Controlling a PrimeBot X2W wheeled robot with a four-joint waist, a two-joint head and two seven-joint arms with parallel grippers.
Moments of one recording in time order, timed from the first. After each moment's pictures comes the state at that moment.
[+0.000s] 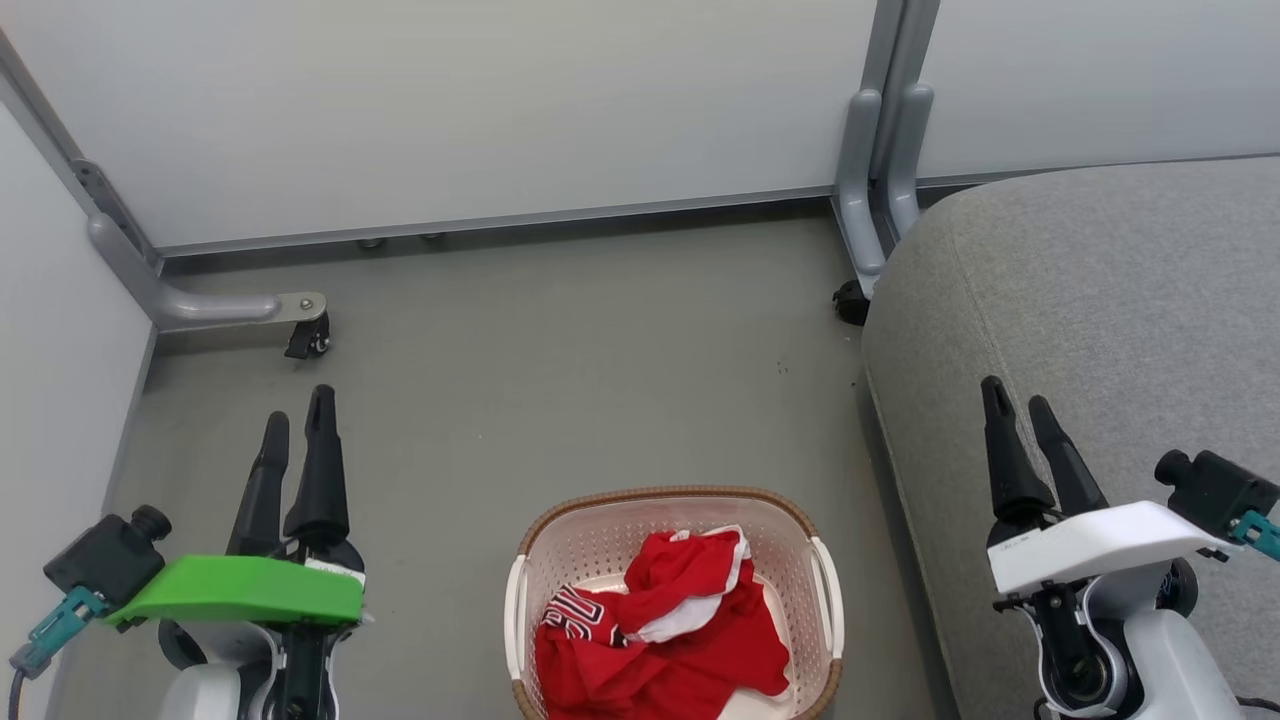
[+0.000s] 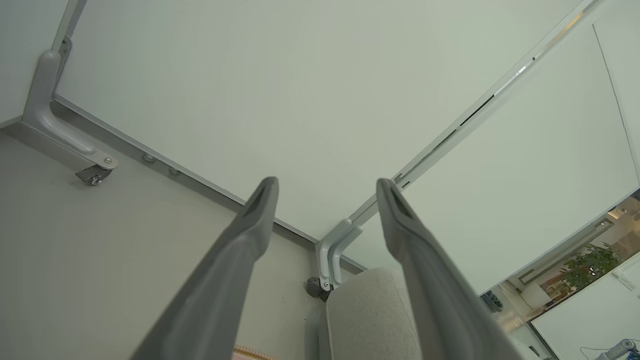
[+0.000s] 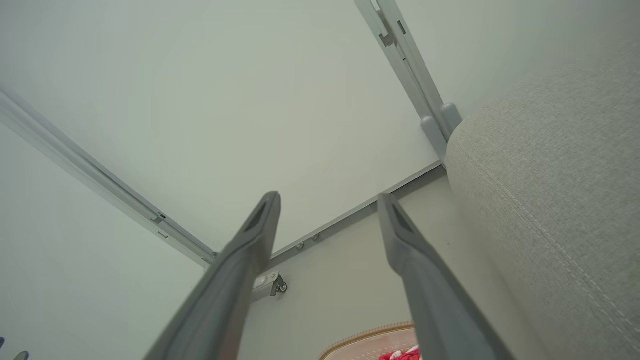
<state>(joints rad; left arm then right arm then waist) -0.11 0.09 -0.05 0.12 -0.90 -0.13 -0.10 -0.10 -0.07 0.01 0.15 0.71 0.13 -0.10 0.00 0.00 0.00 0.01</state>
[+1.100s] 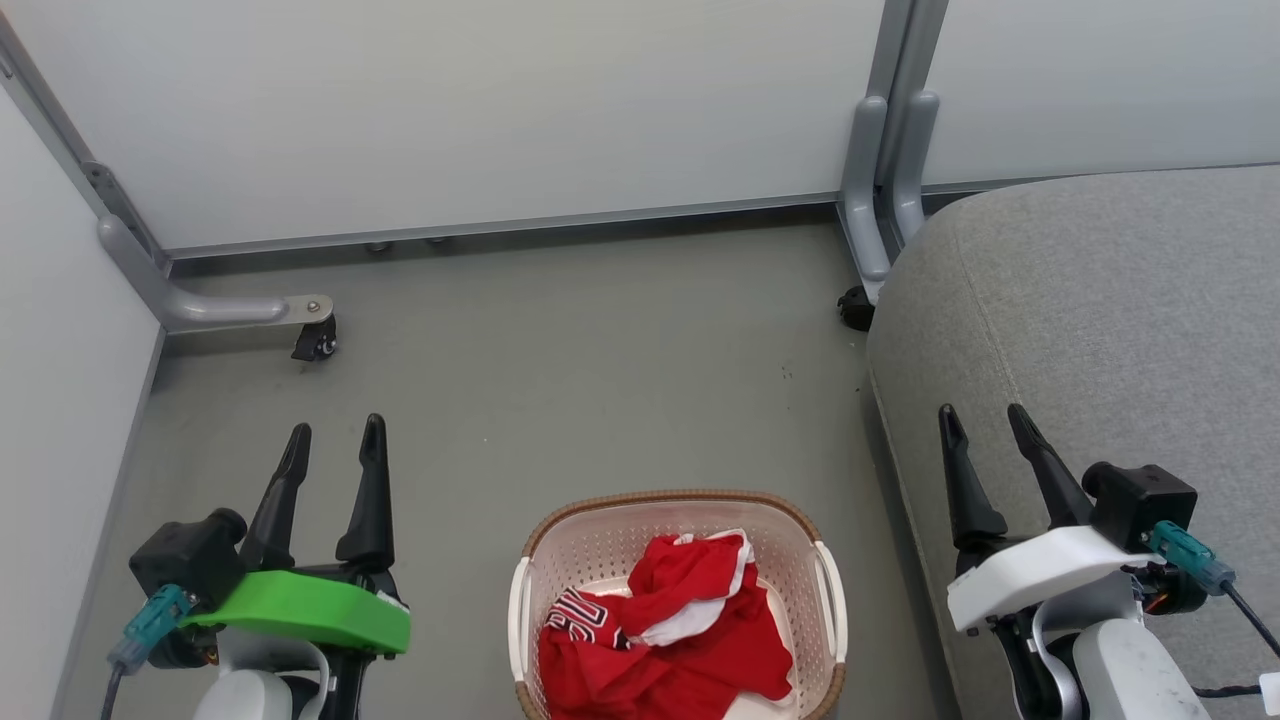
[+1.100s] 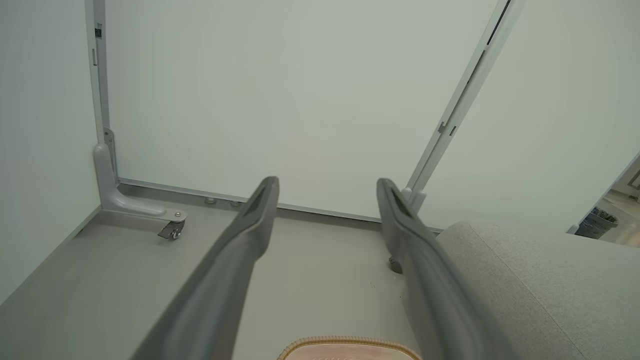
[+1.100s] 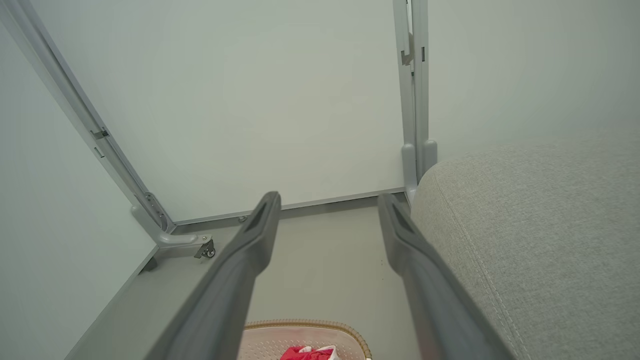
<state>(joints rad) -0.11 0.11 -0.10 0.20 -0.48 -0.13 -0.19 -0.10 -0.07 0.05 0.23 0.29 0.13 -0.18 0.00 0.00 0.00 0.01</state>
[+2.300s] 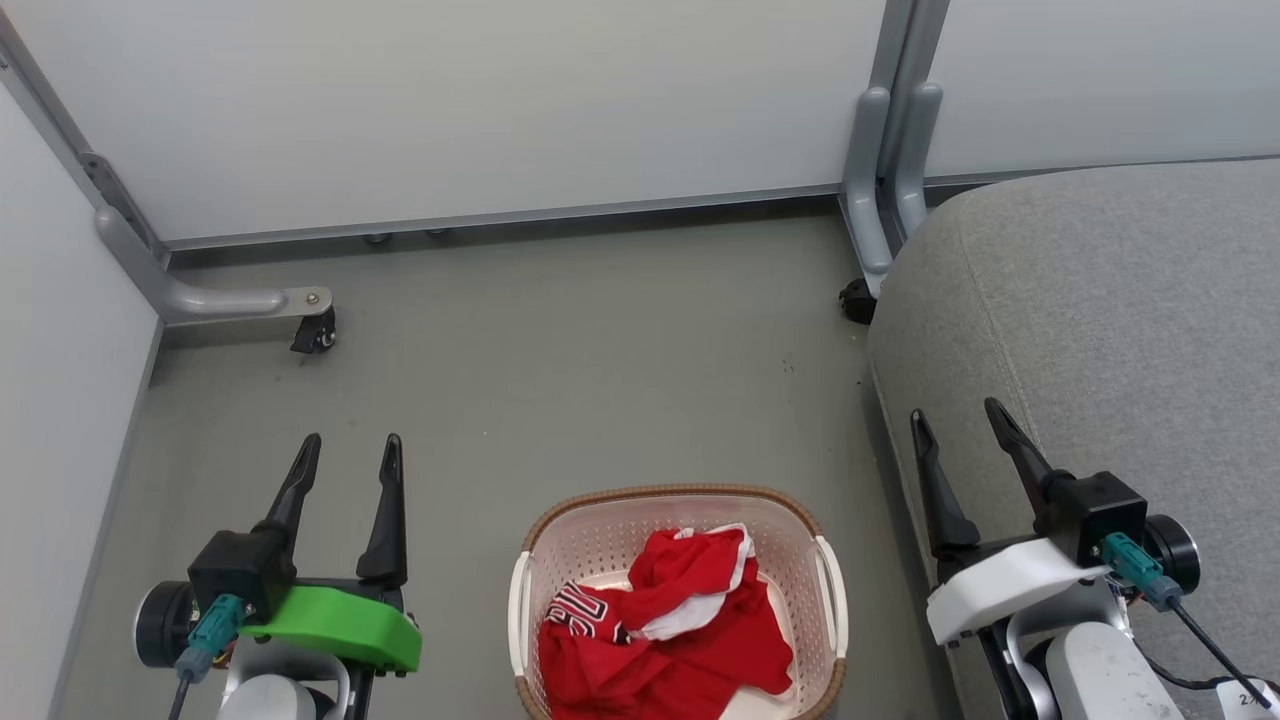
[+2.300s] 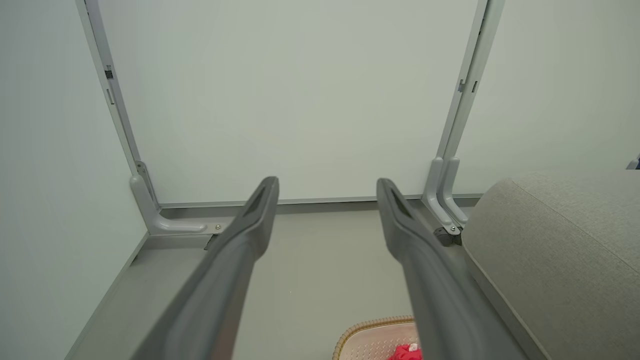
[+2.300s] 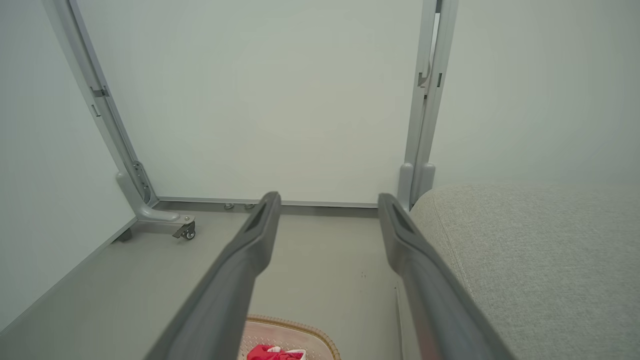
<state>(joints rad) -0.12 0.09 -0.09 0.28 -0.23 -0.13 -0.26 -0.10 -0.05 0.06 0.23 0.08 0.13 -0.23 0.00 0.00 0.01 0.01</state>
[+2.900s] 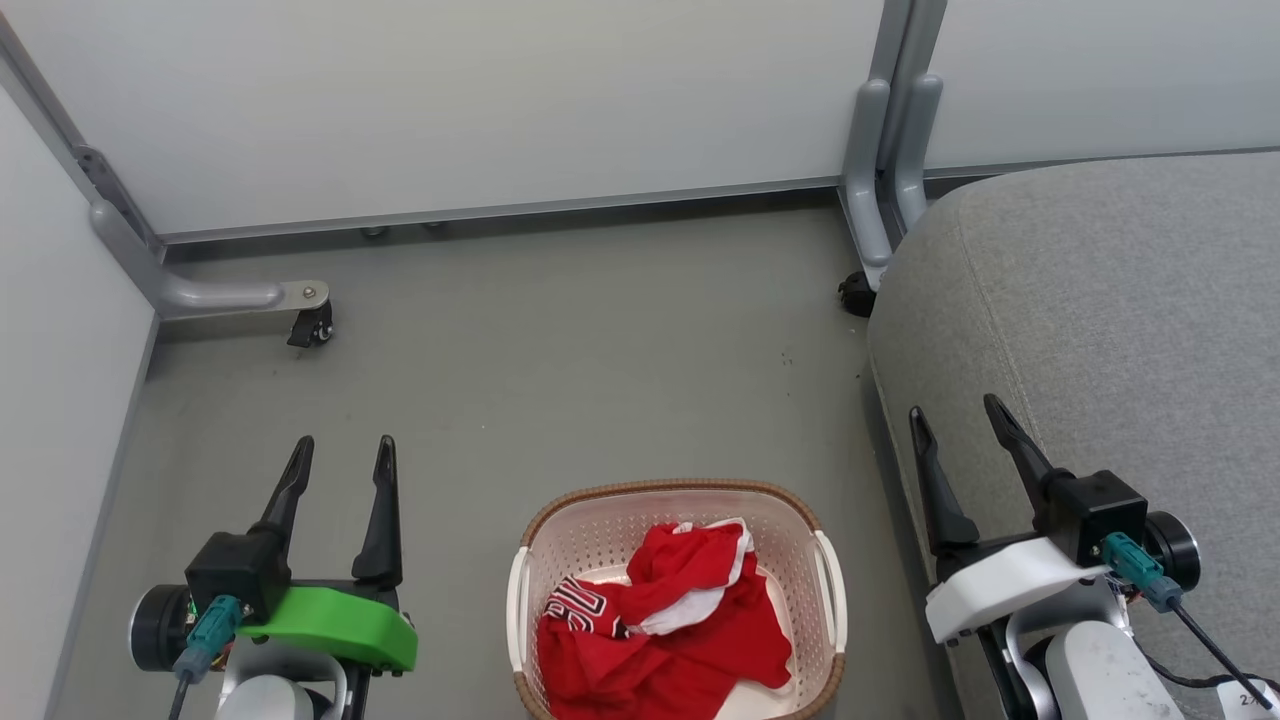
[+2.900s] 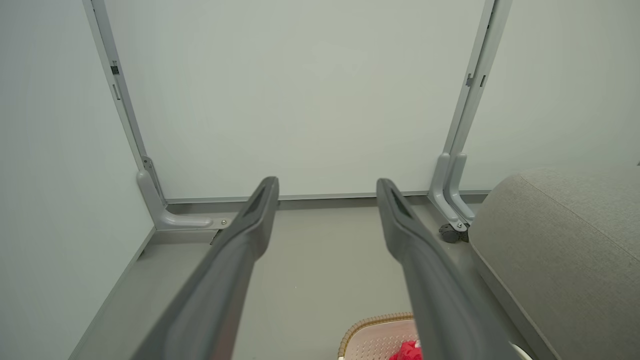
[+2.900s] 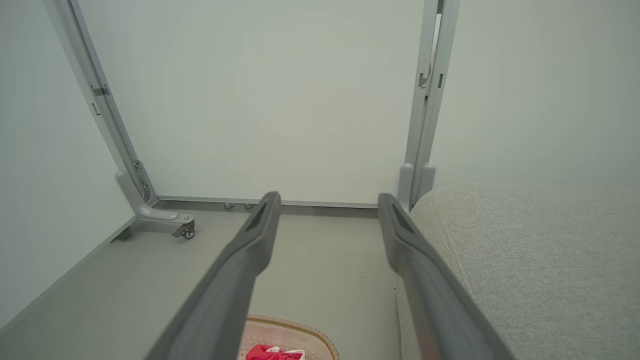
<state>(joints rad) -0.12 0.08 -0.06 0.30 -0.20 -0.13 -0.26 -0.10 -0.05 0.06 0.21 0.07 0.13 -0.23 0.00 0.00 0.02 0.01</state>
